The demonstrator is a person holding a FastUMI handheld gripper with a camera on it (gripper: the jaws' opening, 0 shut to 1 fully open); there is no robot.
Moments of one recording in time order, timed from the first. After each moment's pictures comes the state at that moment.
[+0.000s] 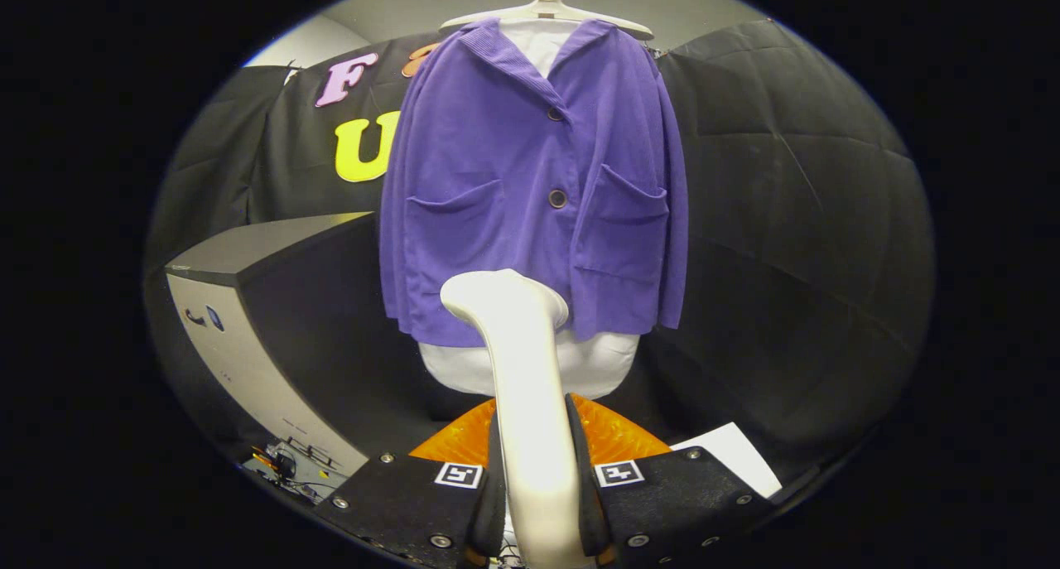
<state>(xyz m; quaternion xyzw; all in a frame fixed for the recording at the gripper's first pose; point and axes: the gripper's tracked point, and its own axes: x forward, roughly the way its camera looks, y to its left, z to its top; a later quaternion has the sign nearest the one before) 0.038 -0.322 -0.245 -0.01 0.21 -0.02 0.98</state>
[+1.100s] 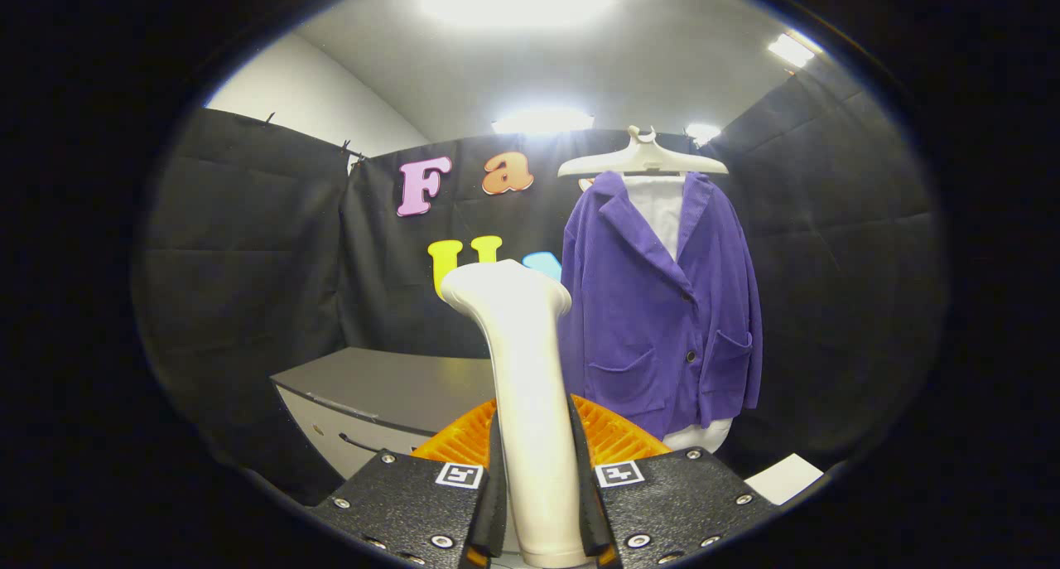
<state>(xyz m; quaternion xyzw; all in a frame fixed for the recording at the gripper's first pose) -0.033 -0.117 -0.017 0.04 0.01 0.04 1.00</state>
